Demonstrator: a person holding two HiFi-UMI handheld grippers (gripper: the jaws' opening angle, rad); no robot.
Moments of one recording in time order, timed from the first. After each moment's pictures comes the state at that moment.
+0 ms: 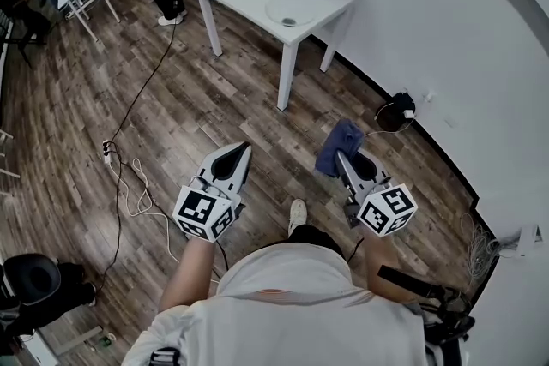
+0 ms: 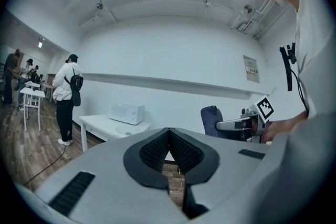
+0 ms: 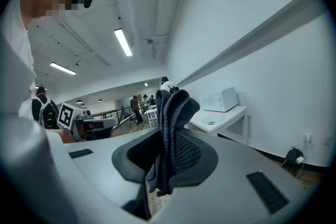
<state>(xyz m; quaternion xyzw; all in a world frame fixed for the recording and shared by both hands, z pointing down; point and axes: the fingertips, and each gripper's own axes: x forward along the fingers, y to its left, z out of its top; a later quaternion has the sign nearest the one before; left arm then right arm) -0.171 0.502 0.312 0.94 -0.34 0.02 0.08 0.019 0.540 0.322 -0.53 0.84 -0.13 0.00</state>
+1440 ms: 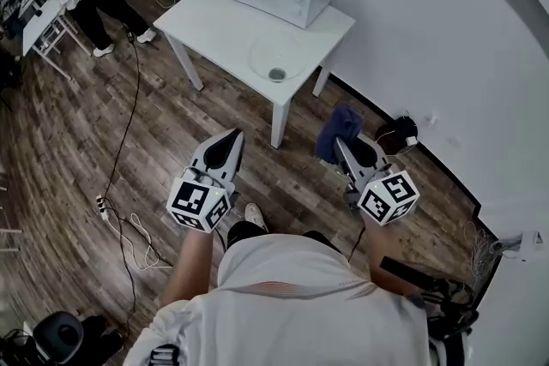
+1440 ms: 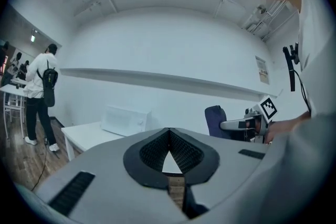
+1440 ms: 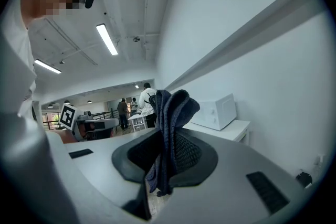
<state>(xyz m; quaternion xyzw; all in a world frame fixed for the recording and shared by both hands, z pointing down) -0.099 0.127 0.303 0.95 -0.31 0.01 0.08 0.094 0.186 0.307 -0.56 0.82 -0.13 0.01</state>
